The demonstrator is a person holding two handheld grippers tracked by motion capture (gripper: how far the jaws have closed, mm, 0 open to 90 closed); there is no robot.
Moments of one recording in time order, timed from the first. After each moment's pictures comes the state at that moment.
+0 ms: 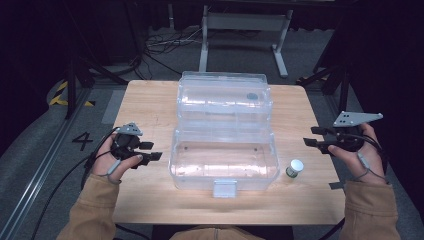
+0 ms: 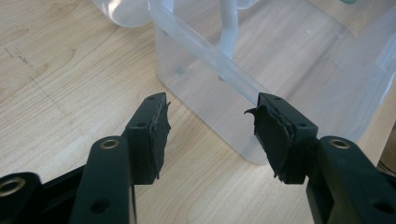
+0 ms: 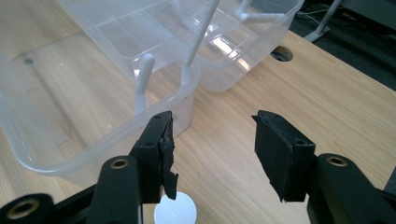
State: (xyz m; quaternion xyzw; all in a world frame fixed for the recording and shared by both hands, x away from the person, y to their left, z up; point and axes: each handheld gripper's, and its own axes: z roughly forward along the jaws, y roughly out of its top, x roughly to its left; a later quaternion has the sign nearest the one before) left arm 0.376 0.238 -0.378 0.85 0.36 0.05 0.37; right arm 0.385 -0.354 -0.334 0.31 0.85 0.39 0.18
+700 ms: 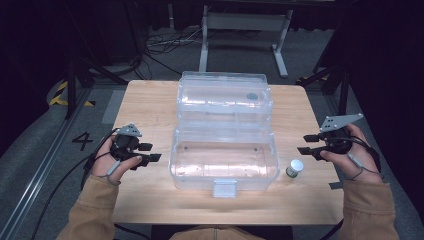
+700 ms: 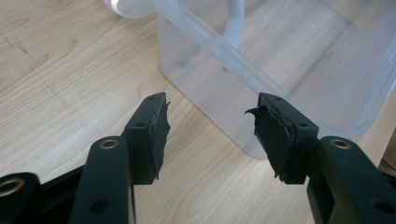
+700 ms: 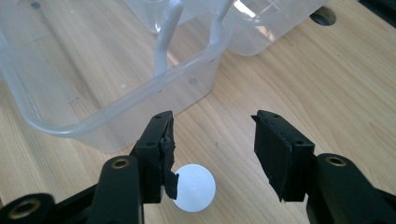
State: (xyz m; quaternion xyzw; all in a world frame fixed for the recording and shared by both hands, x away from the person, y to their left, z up) left arm 0.375 0.239 -0.381 0.85 0.37 0.05 0.36; right arm 0.390 -0.337 -0.347 0.28 0.89 0.32 0.13
